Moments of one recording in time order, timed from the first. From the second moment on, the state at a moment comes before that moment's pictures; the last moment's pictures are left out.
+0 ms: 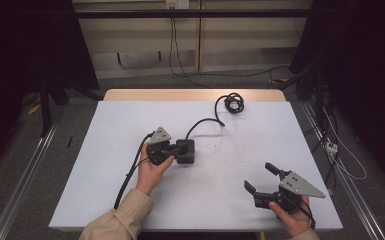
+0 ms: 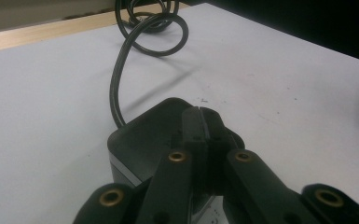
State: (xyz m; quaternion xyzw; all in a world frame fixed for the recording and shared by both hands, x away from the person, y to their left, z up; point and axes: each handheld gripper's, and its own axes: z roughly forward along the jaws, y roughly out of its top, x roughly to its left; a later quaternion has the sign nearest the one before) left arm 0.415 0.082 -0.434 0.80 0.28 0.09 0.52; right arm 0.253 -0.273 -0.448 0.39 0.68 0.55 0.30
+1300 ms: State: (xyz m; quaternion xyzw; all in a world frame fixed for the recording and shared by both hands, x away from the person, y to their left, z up) left arm 0.412 0.086 -0.425 0.78 0.30 0.08 0.54; right arm 0.253 -0.272 -0.449 0.39 0.68 0.55 0.30
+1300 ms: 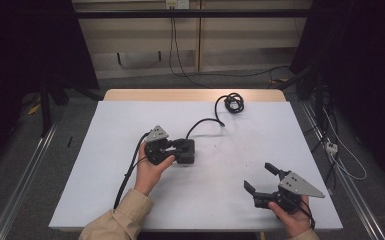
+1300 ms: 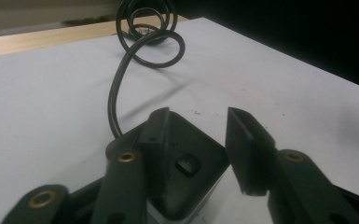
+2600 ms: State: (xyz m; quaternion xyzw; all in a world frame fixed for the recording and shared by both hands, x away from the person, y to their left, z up) left arm 0.389 0.129 -0.415 0.78 0.31 0.09 0.54; right arm 0.253 -0.272 -0.447 0.39 0.68 0.55 0.30
